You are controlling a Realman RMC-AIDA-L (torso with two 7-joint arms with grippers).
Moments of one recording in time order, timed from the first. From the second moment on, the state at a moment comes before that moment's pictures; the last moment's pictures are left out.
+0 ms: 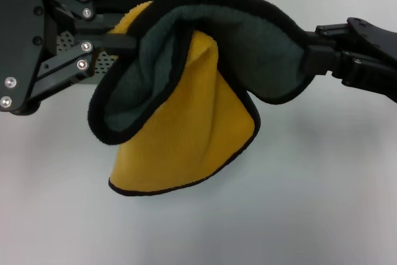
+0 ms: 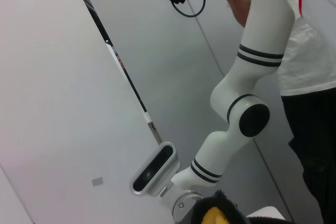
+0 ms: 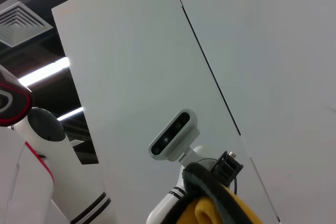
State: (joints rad) left arm -0.33 -2.01 0.85 1.59 1.34 2.03 -1.52; right arm 0.72 1.88 -1.50 -0.33 -0.90 -2.01 1.38
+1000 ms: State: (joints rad) left arm -0.33 -2.05 0.84 1.37 1.42 2.02 -1.43; right arm 0.60 1.91 -1.34 -0.65 -0.94 -1.83 1.33
